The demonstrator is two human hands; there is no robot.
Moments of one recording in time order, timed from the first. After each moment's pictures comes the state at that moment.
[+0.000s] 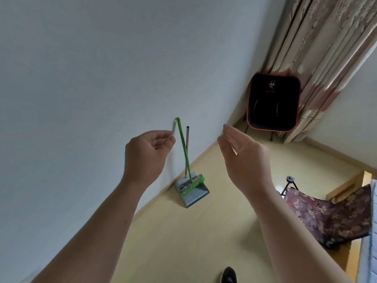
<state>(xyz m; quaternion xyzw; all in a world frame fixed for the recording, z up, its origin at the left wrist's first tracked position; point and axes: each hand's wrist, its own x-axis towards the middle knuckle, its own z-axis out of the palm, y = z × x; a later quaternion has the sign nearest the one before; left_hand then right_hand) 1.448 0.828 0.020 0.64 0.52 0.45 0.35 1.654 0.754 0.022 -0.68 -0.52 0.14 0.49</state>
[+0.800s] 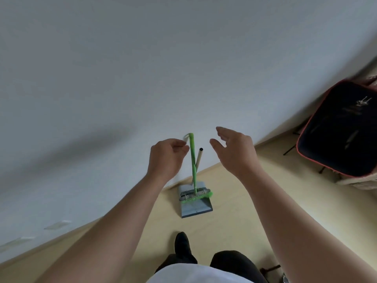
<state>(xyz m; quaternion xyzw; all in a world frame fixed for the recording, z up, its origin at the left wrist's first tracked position) 1.606 1.145 -0.089 0.51 0.71 0.35 0.35 1.801 1.168 -0.056 -0.67 -0.66 0.27 0.23</state>
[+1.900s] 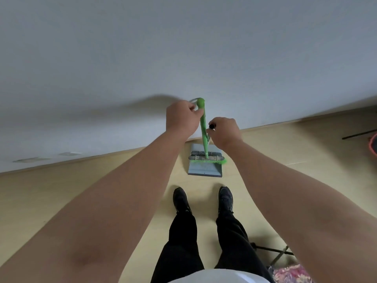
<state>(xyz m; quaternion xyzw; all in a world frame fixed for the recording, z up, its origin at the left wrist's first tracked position) 1.665 1.308 -0.250 0.37 0.85 0.21 0.33 1.800 1.341 -0.307 -0.58 -0.72 0.38 -0.05</state>
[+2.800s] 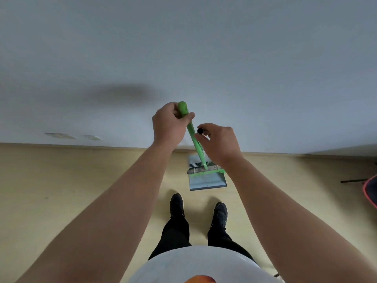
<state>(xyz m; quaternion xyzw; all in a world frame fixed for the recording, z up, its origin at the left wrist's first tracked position) 1.654 1.198 -0.167 0.26 0.85 0.41 0.22 1.803 1.249 -0.184 -0.43 -0.80 0.39 0.13</state>
